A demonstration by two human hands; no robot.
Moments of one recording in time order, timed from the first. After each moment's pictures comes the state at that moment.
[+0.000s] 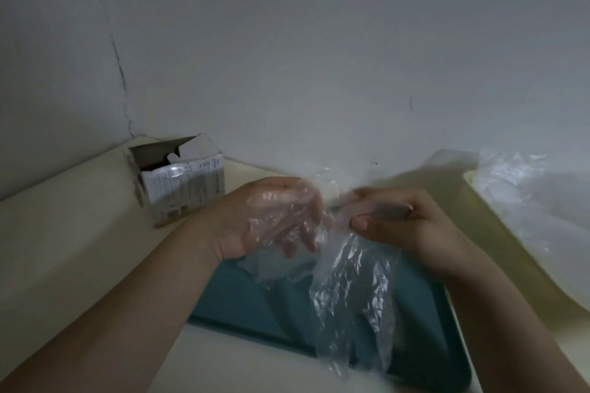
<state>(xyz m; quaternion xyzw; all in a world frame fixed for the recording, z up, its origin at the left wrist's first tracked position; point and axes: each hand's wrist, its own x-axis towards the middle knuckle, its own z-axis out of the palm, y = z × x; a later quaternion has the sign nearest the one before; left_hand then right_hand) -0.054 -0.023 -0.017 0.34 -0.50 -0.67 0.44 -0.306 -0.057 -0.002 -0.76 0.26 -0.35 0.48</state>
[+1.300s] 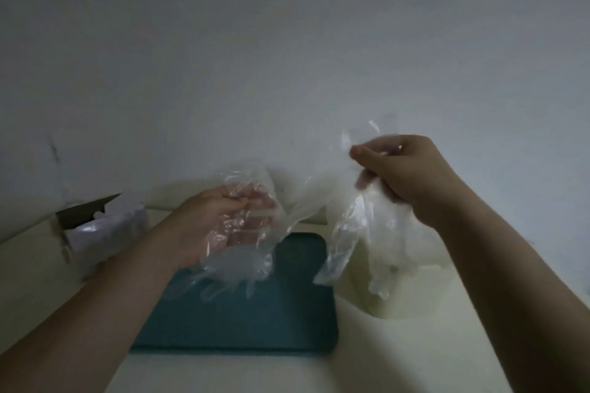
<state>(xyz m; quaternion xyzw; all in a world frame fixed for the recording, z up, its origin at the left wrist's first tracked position) -0.154 -0.008 0.040 0.46 -0.47 -0.55 0.51 -0.445 -0.021 0.108 -0.65 0.46 -0.50 0.34</state>
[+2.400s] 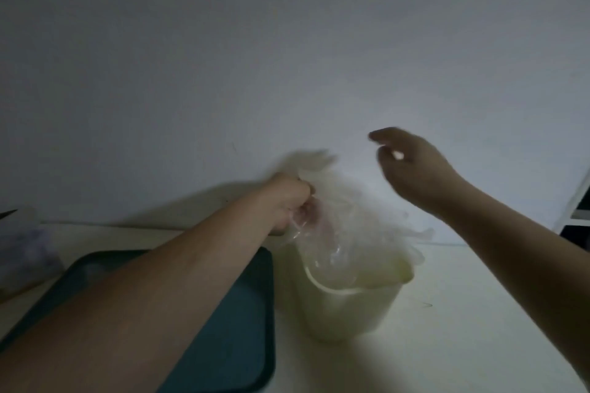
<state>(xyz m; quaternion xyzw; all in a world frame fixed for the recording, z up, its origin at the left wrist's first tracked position) -0.353 -0.119 0.063 0.54 -0.46 -0.57 0.42 -0.546 -0.059 0.118 -0.70 0.60 -0.38 0.05</state>
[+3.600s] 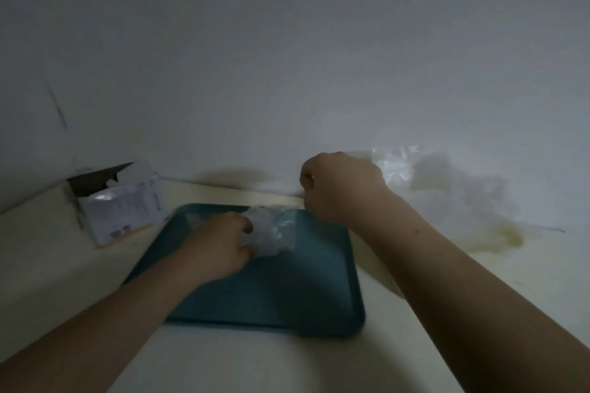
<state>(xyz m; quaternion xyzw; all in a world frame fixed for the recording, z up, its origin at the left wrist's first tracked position) -0.122 -0.021 -0.052 0.66 -0.72 -0.12 0.16 -0.336 -0.027 0.075 -0.81 0.57 -0.10 -0.02</state>
